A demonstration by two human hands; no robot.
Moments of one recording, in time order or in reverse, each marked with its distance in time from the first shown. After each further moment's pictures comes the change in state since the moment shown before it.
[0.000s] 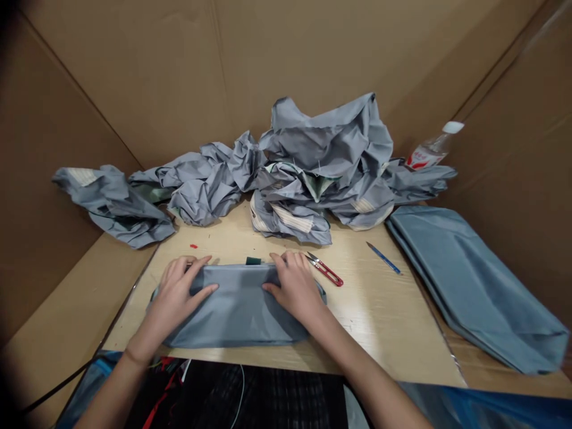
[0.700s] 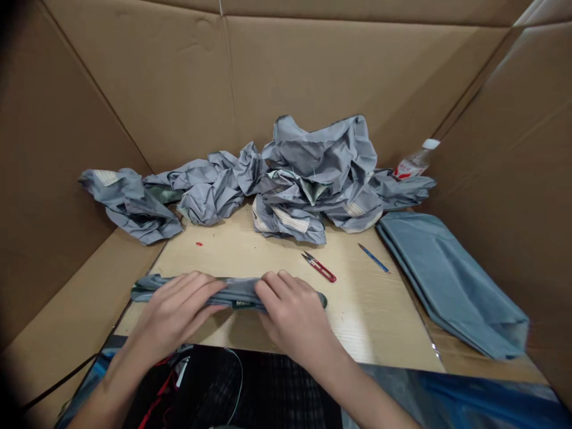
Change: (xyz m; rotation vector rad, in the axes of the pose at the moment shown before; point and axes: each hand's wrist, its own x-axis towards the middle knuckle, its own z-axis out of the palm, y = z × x) left_hand -0.009 0.066 -0.070 -0.021 0.101 0.477; right_hand -0.048 -0.051 -0.061 -0.066 0.280 -0.354
